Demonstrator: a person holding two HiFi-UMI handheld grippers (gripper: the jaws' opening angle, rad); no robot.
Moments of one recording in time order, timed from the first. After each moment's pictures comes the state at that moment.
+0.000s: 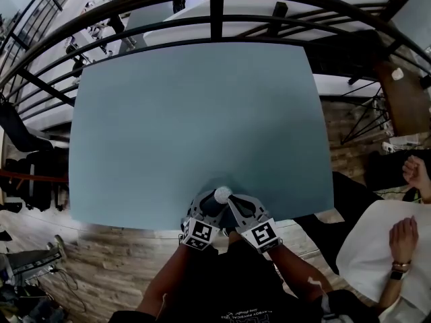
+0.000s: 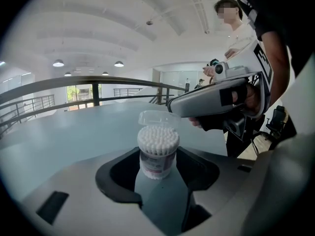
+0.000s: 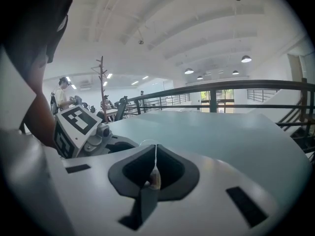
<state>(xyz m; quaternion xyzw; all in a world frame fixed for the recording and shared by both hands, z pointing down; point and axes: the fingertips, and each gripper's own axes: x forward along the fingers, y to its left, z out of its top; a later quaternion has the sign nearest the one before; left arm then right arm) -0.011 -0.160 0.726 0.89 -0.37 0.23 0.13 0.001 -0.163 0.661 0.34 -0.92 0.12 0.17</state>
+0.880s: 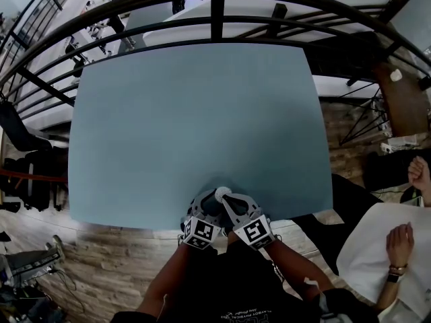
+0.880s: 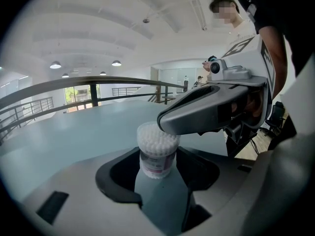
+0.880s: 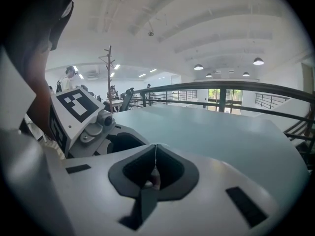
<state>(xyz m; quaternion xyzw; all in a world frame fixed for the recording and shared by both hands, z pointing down) -0.010 -0.159 0.727 0.89 -0.36 0.25 0.12 -0.018 -0.157 0.681 0.30 -0.92 0.09 0.23</state>
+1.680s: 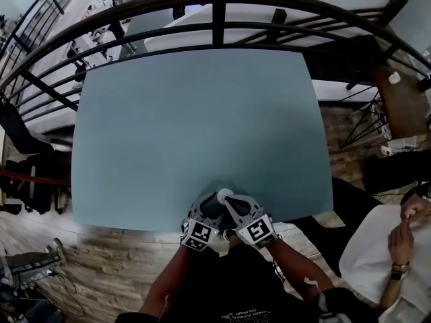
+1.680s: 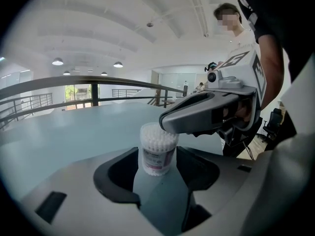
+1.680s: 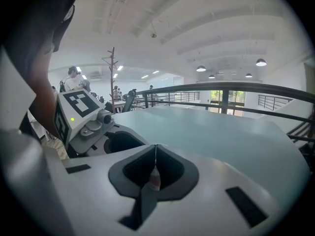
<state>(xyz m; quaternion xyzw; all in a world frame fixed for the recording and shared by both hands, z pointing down) -0.019 -0.153 0.723 0.90 -0.35 0.21 0.13 -0.021 -0.157 0.680 0.29 -0.93 0.09 0.21</state>
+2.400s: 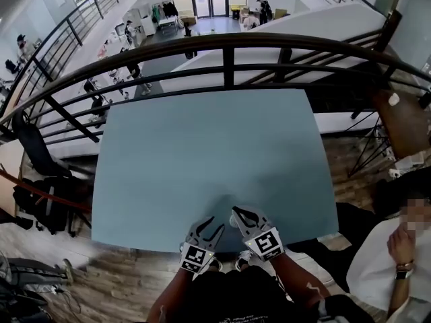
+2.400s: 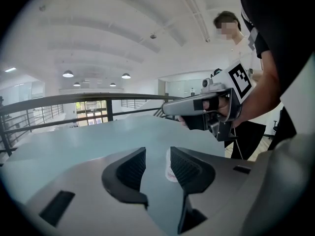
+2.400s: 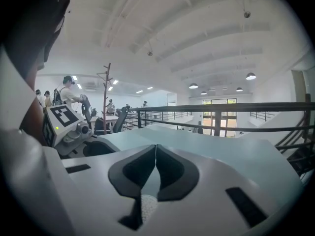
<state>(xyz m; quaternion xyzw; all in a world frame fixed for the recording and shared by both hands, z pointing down) -0.080 -0.154 0.646 0.89 -0.41 0.18 0.09 -0.037 -0.194 0.589 0.34 -0.93 0.04 0.12</state>
